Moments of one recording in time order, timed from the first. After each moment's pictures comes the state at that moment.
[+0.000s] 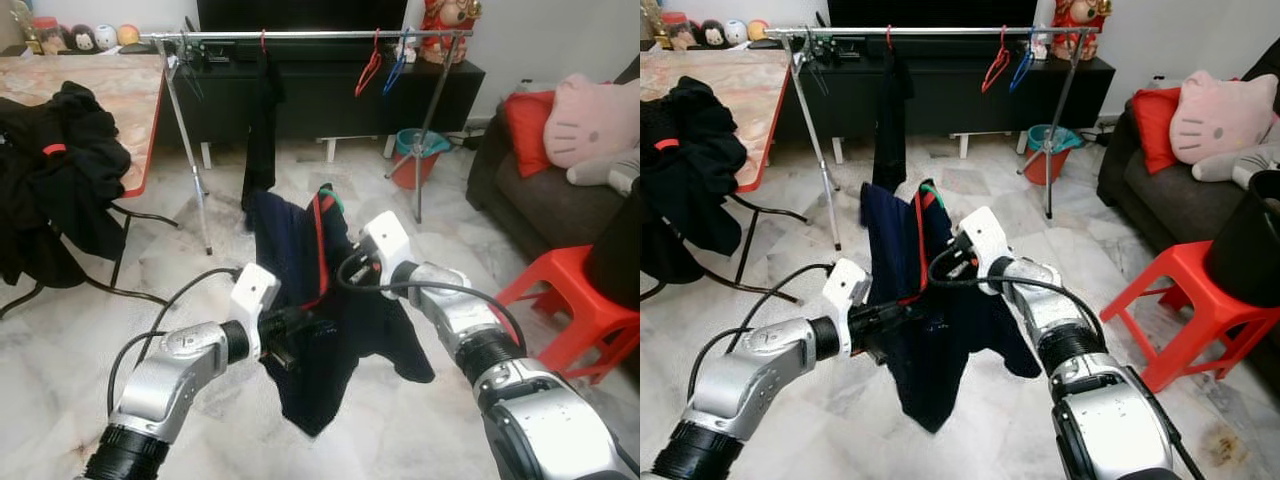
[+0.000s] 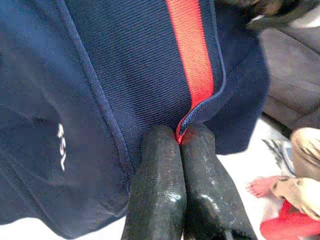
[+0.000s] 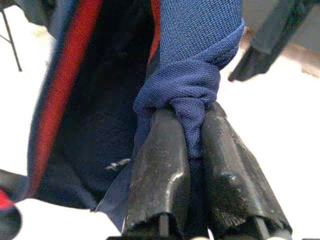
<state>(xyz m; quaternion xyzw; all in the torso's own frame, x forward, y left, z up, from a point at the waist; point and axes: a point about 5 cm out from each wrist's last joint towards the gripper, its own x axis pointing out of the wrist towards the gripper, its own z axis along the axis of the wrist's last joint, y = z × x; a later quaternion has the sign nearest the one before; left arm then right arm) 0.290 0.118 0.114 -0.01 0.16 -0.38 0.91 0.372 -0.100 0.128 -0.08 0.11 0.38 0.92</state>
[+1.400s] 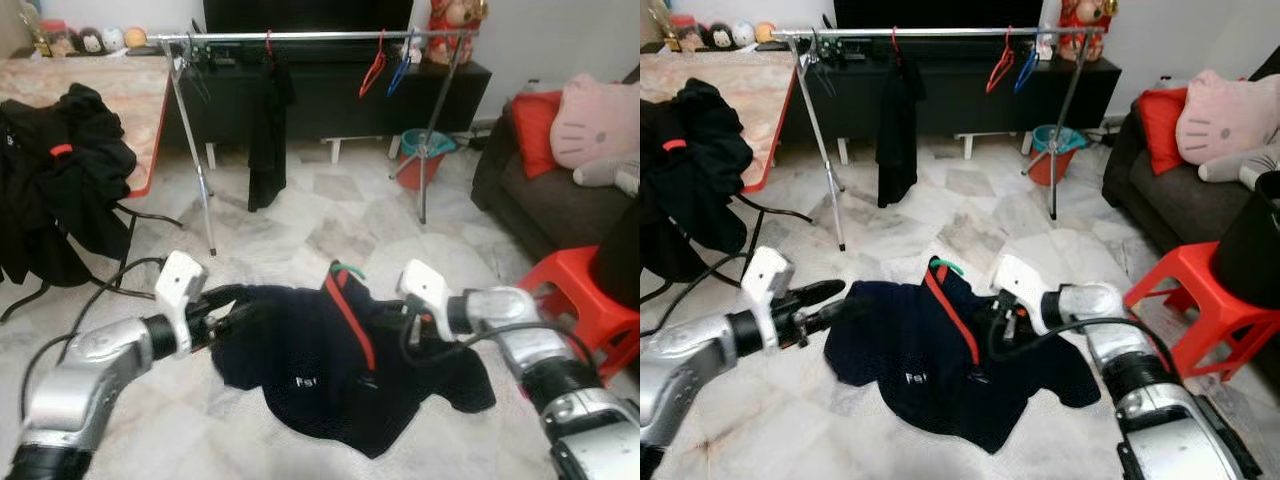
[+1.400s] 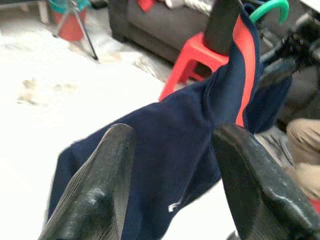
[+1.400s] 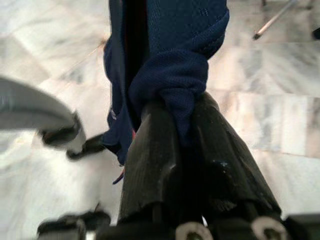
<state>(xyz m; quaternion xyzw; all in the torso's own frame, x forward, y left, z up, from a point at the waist) 0.264 0.195 0.139 0.02 0.15 -0.43 0.89 0.328 -0.178 0.101 -0.19 0.21 0.56 0.78</state>
